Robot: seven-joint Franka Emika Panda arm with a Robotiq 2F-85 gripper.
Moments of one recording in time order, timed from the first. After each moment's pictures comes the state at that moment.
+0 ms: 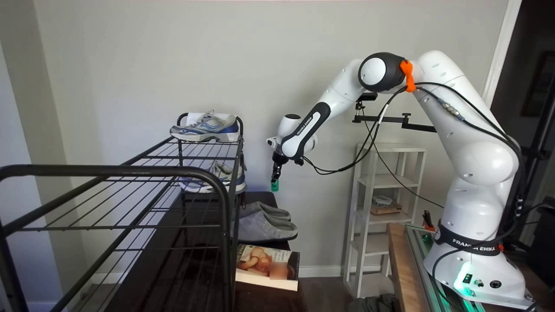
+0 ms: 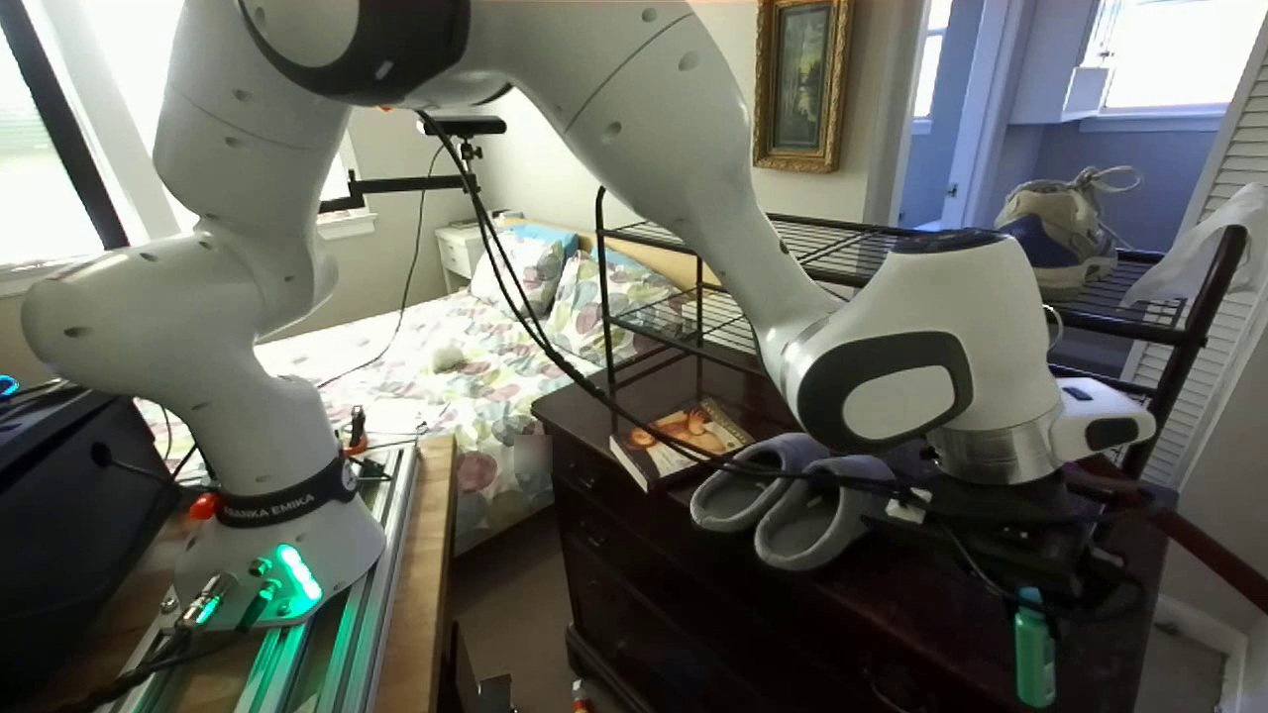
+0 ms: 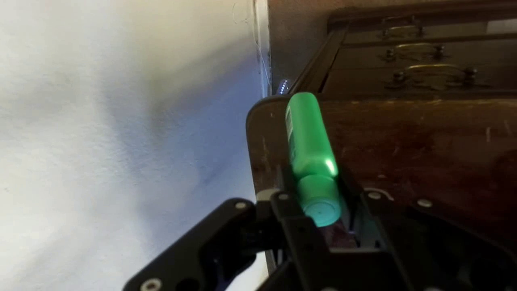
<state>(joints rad) -0.46 0.66 0.00 -1.80 -0.24 2.86 -0.65</state>
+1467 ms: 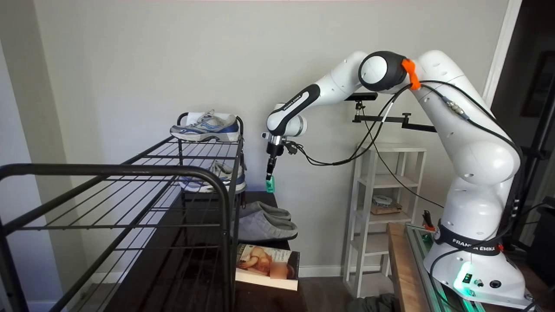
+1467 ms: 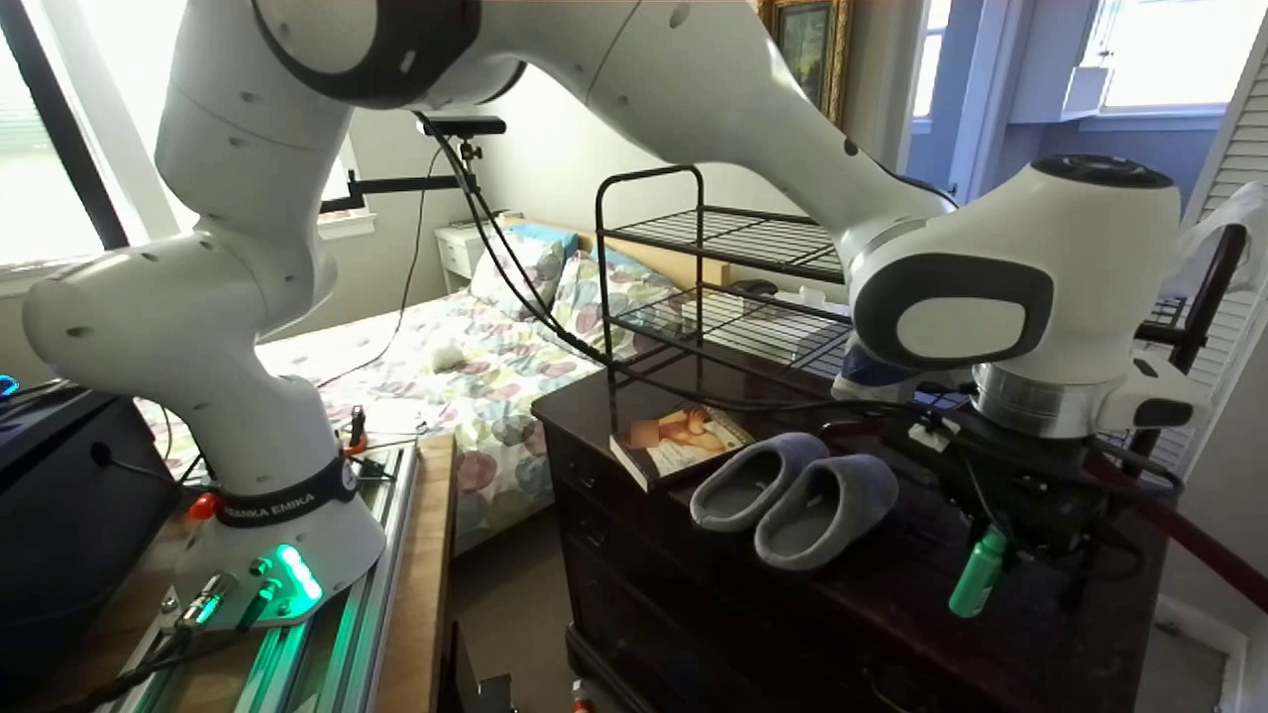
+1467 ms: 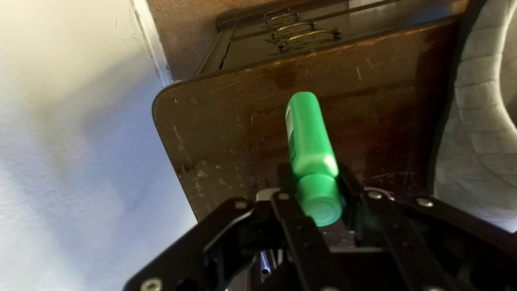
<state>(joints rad) -0.44 0.67 0.03 -1.60 0.12 2.39 -0.78</state>
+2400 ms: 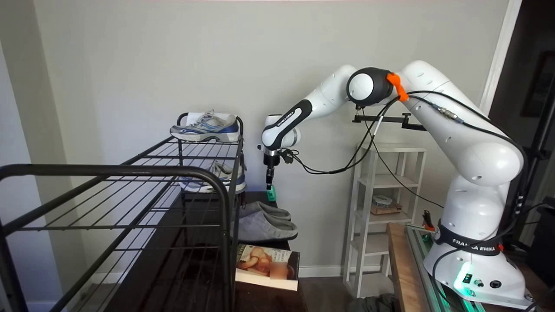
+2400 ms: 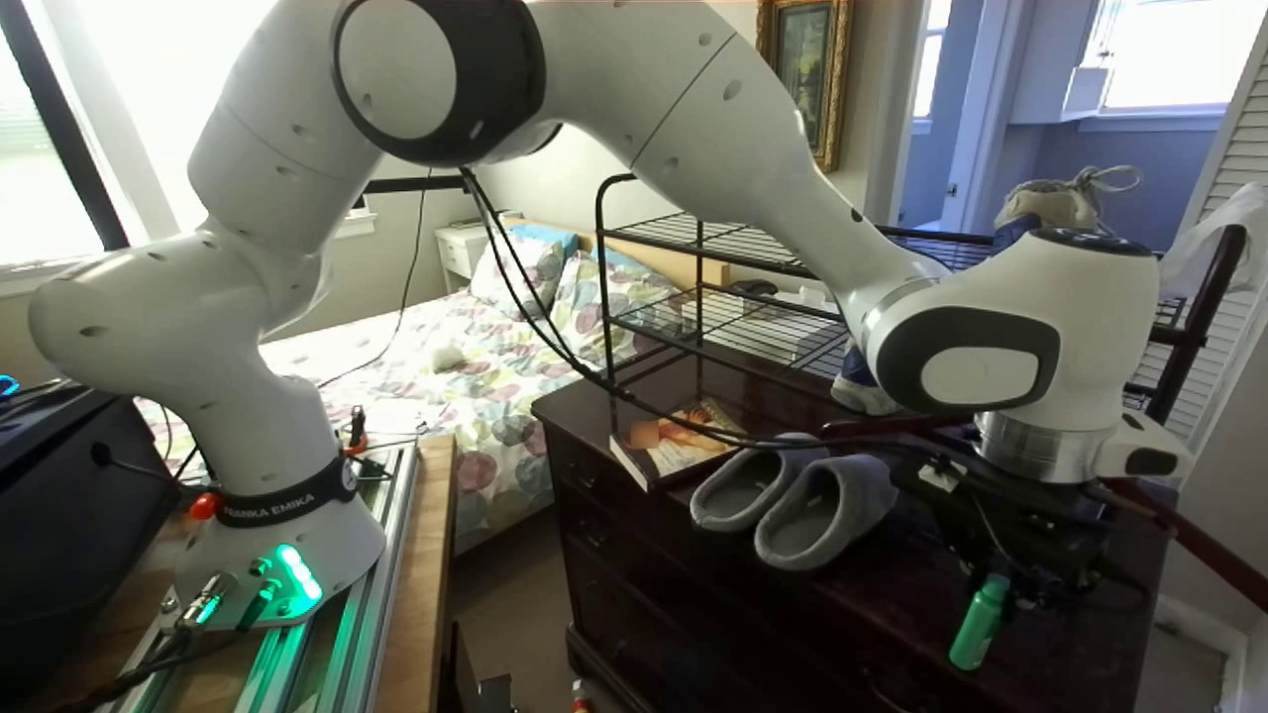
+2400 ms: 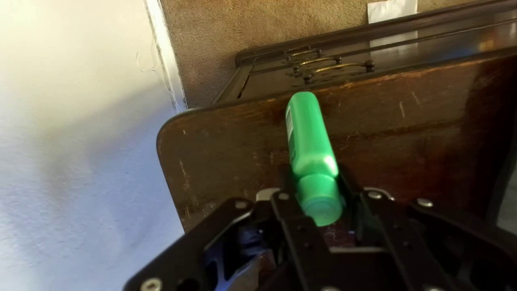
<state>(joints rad) -0.37 0.81 -0.05 -1.48 0.02 2.37 -0.71</state>
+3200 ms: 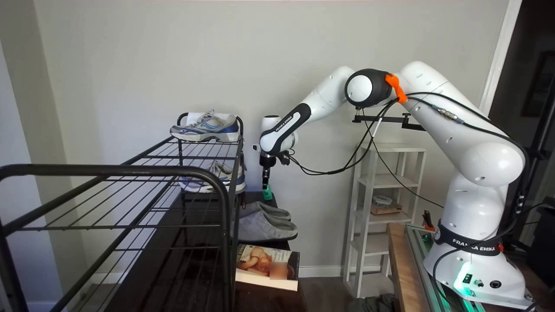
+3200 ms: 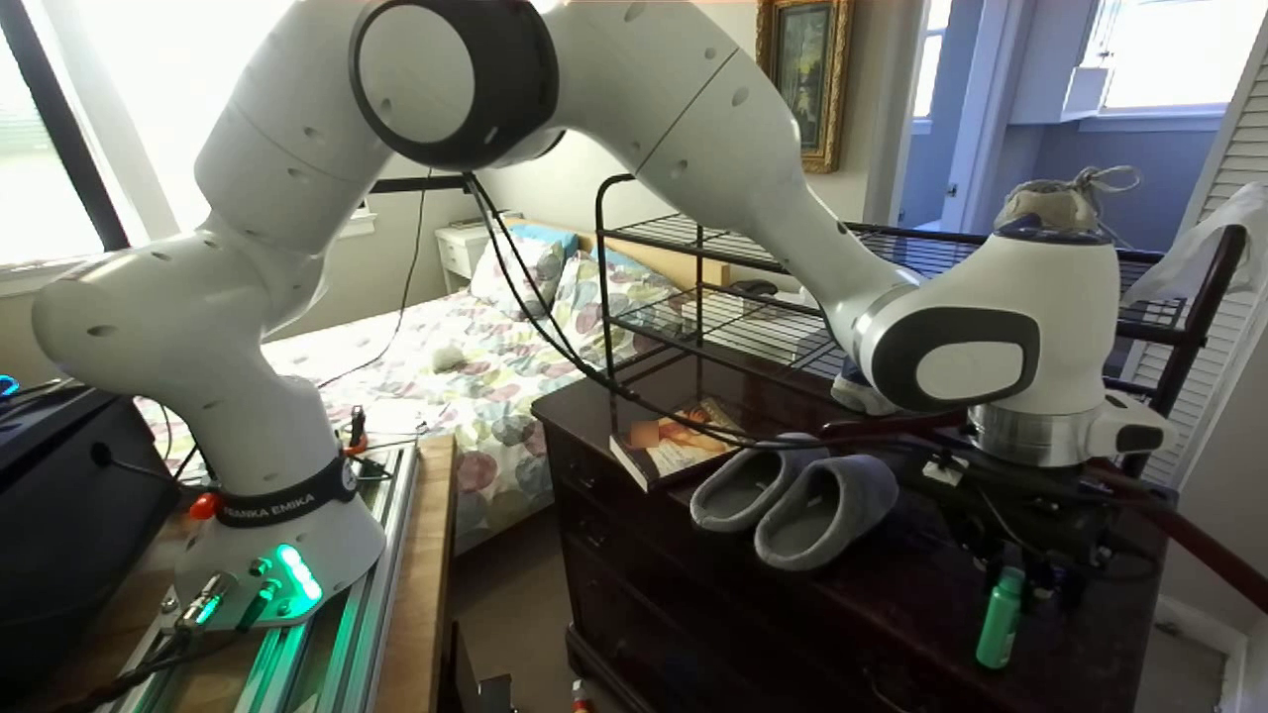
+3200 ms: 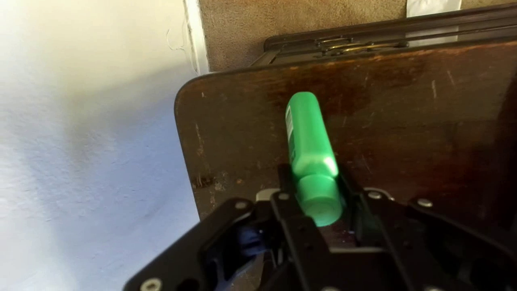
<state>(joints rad) -0.33 0.82 -0.06 -1.49 -0.06 2.47 -0.69</state>
